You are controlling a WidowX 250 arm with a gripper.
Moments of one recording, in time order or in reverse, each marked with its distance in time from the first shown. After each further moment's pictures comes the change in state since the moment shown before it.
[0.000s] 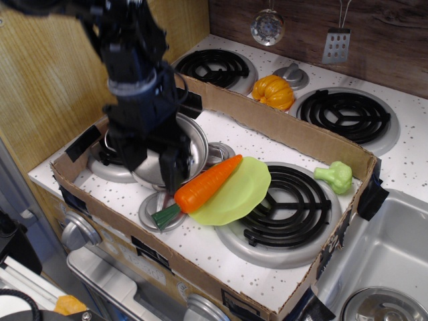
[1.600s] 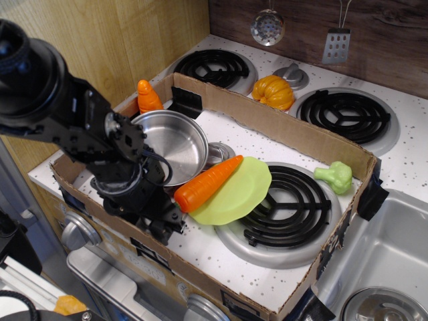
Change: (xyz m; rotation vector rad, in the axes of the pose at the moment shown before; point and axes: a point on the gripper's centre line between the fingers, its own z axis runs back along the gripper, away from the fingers) arm -0.029 -0.009 -0.055 0.047 -0.190 0.069
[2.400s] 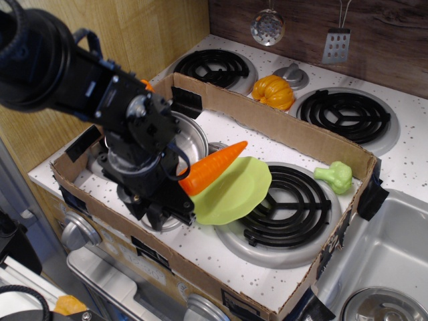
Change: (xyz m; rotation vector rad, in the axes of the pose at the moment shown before) arm 0.011 -0.008 0.033 0.108 0.045 -0.060
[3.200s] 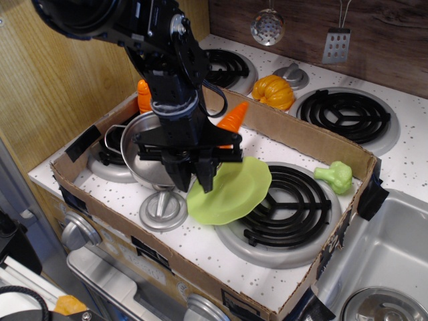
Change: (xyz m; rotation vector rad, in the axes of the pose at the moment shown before) arm 0.050 -0.015 0.005 -0.168 0.103 0.475
